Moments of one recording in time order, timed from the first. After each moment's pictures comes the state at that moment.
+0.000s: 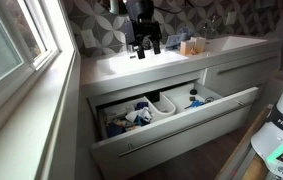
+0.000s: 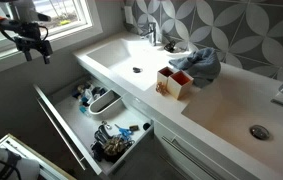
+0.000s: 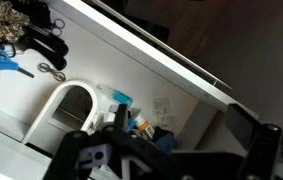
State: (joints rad) arm 0.18 -0.23 0.16 -2.32 0.14 1.82 0.03
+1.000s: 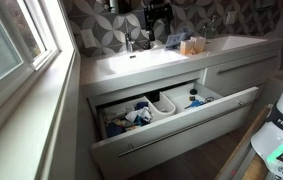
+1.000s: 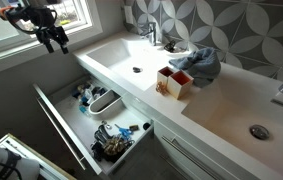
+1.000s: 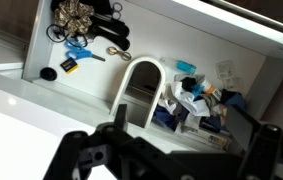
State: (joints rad) arm 0.07 -0.31 0.12 -2.30 -0.08 1.86 0.16
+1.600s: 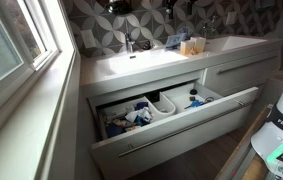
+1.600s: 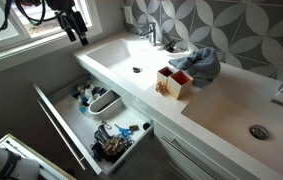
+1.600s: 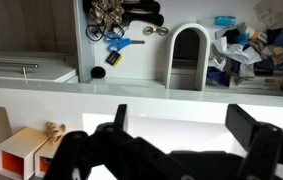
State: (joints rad) arm -0.09 -0.39 -0.02 -2.25 -0.12 1.87 0.20
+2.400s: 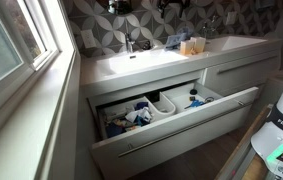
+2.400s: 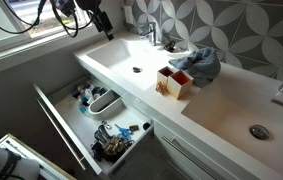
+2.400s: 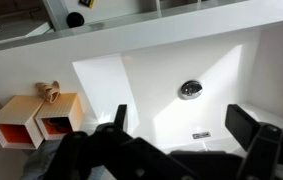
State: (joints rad) arm -0.14 -0.25 -0.09 -2.20 -0.05 2.23 0.30
